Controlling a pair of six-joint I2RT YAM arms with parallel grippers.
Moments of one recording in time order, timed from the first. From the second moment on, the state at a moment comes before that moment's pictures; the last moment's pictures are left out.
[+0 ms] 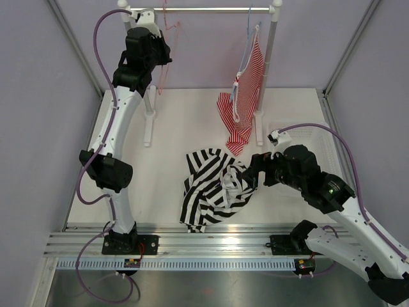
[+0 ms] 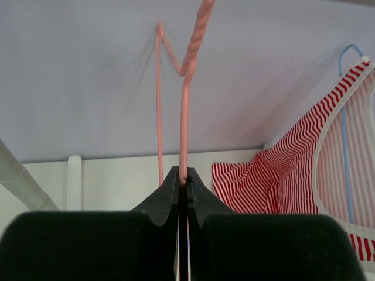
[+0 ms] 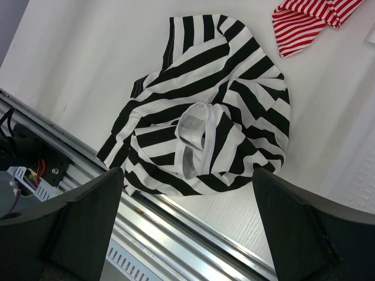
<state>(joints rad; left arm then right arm) -0.27 1.95 2.30 -0.47 -0.04 -0.24 0.70 0.77 0.96 -0.70 -0.02 0.41</state>
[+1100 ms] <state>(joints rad) -0.26 0.82 1.18 -0.68 -0.05 -0.39 0.72 1.45 0.91 -0.44 0.05 0.51</state>
